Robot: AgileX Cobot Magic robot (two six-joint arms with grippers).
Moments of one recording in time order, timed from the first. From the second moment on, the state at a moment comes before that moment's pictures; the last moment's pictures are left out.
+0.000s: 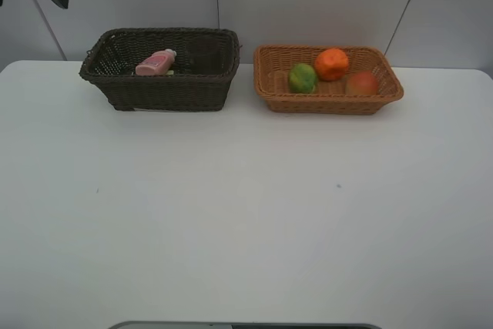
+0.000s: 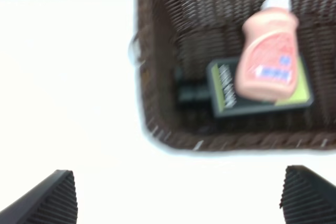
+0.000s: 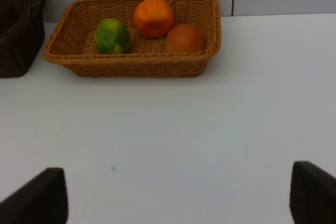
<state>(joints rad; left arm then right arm) -0.09 1.50 -1.29 0.14 0.75 -0.14 0.12 -0.01 -0.52 -0.06 1.06 0.07</state>
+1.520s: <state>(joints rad) -0.03 -0.01 -0.57 -0.09 1.16 0.00 0.12 -0.01 -0.52 -0.06 1.06 0.07</state>
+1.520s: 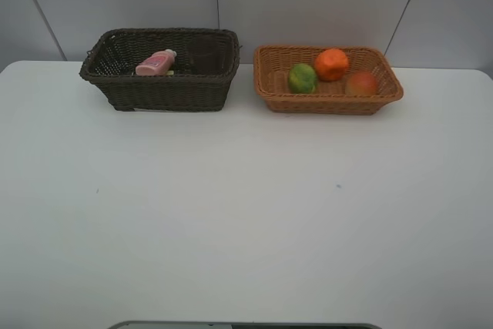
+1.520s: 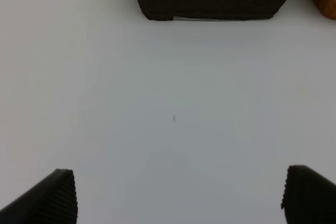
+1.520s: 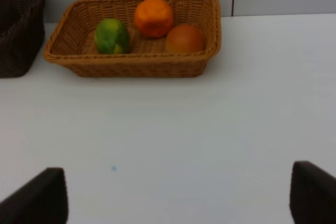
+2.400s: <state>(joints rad) -0.03 -0.01 -0.50 -0.09 1.06 0.03 0.12 -0.01 -0.52 -0.06 1.06 0.07</state>
